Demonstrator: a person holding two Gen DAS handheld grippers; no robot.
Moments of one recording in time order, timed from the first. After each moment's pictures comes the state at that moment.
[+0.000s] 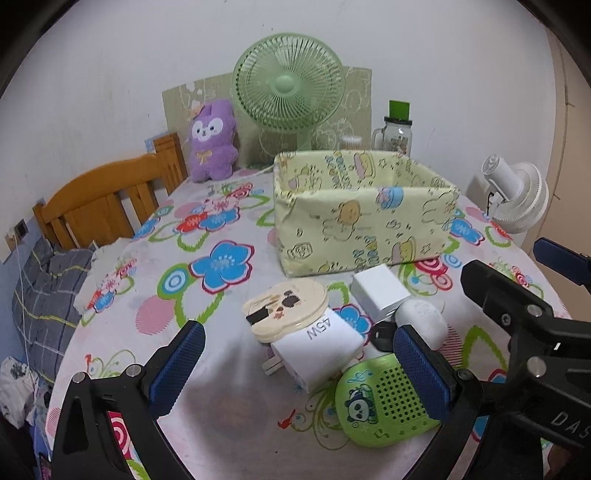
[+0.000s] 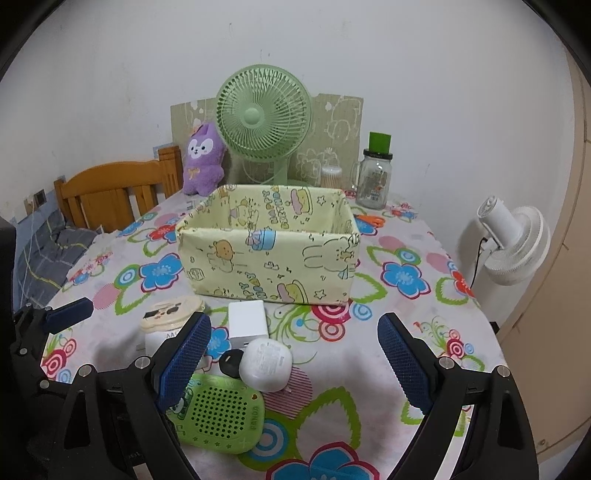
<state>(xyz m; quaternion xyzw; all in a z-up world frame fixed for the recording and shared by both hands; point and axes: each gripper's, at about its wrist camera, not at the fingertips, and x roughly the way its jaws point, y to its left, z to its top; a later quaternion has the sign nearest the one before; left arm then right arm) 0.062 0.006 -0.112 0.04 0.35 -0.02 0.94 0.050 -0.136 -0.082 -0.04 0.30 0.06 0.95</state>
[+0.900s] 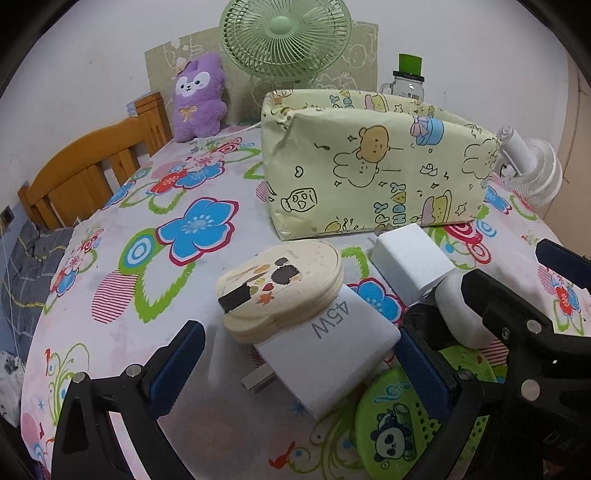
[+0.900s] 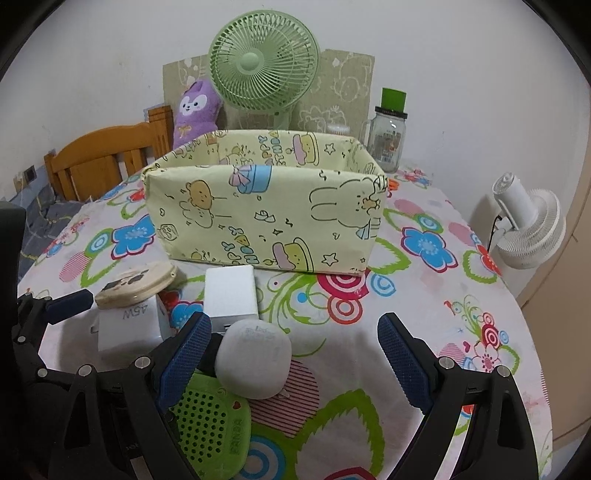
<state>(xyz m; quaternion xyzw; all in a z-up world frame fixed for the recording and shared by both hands) 0.106 0.006 -0.163 0.04 0.41 -0.03 0.91 0.093 -0.130 -0.135 -0.05 0.35 0.05 0.93</state>
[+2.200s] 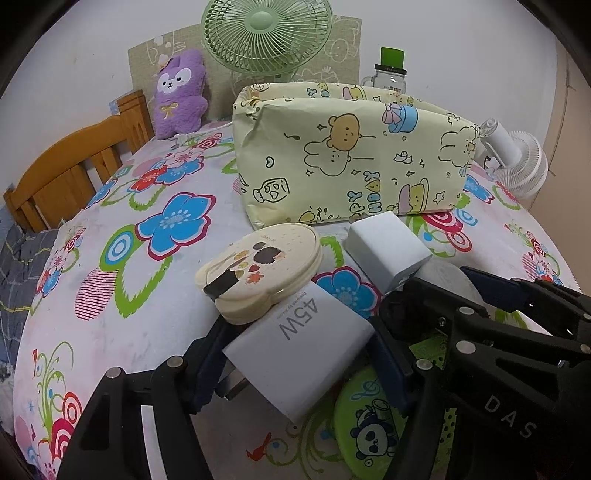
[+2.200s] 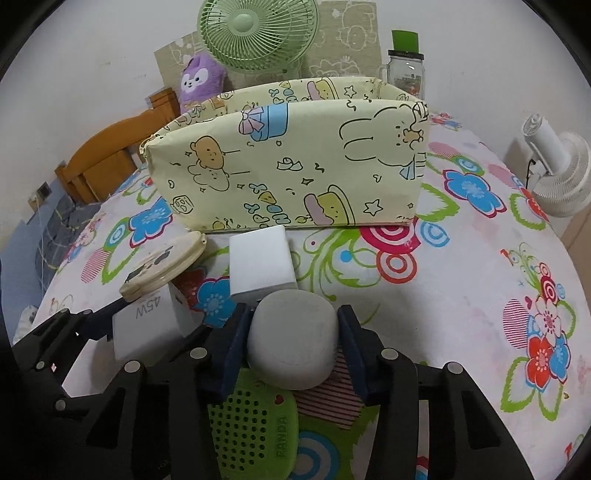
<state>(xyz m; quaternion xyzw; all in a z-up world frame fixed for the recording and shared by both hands) 0.101 -0.003 -0.165 0.03 0.42 -0.06 0.91 0.107 -0.124 -0.157 0.03 0.43 0.10 0.90</state>
